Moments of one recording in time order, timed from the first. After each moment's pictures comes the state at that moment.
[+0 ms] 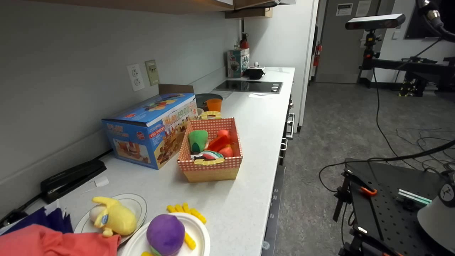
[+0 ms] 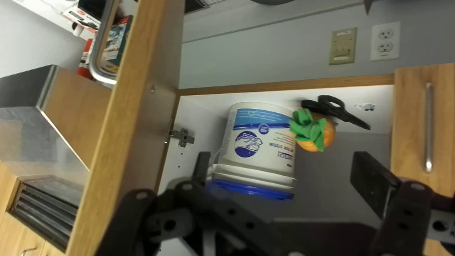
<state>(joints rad) -0.16 -0.60 -0.03 -1.96 -0.57 2.29 0.41</state>
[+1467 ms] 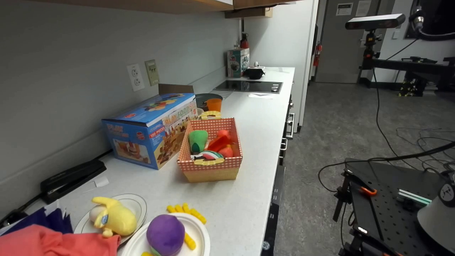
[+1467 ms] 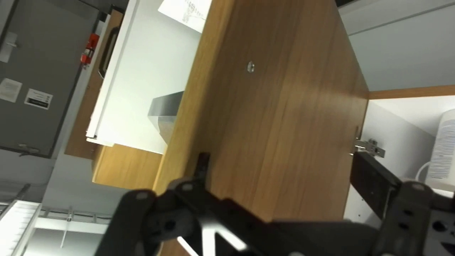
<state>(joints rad) -0.42 -0.55 -0.11 -1.92 -0.84 2.31 0.54</state>
